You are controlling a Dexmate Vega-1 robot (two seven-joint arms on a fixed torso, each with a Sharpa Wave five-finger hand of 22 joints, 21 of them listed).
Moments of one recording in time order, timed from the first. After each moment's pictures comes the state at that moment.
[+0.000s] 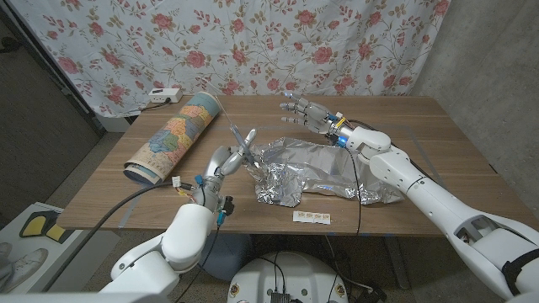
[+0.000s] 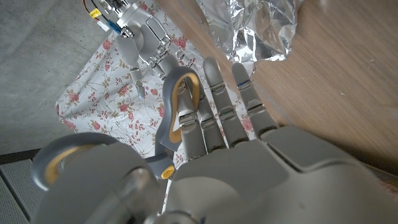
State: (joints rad) left arm 1.57 0.72 0.26 -2.47 -0.08 0.27 0.56; left_hand 0.45 -0.17 -0.30 0.11 0.31 1.06 0.08 0.52 0.44 0.71 -0.04 0.92 0.86 0.66 -0.01 1.01 0.46 0.41 0.19 0.74 0.36; right arm -0.65 -0.50 -0.54 -1.38 0.70 0.14 0.49; right_hand 0.72 0.03 -0.01 0.00 0.19 -0.09 -0.02 0.20 0.19 0.15 -0.03 0.51 0.49 0.00 -0.04 0.21 0.48 0.13 0.21 0.19 0.17
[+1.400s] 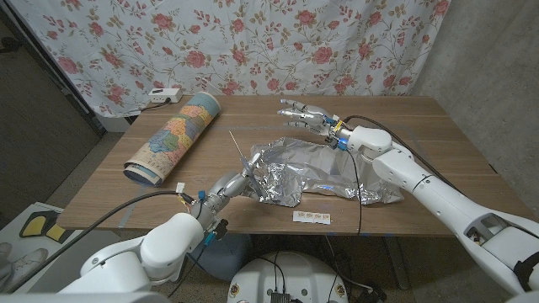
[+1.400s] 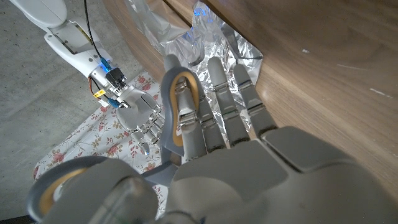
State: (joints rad) left arm 1.64 0.92 0.18 -2.53 -0.32 0.43 0.36; left_hand 0.22 -0.17 -0.35 0.12 0.44 1.08 0.10 0.49 0.48 0.70 -0.03 0.92 0.86 0.64 0.04 1.01 0.46 0.42 0.20 0.69 0.28; right arm -0.63 -0.58 -0.61 -1.44 0.48 0.20 0.44; right_hand 0.89 0.09 0.08 -0.13 0.19 -0.07 -0.06 0.21 0.19 0.23 -0.14 0.43 0.42 -0.01 -0.03 0.22 0.40 0.12 0.20 0.19 0.17
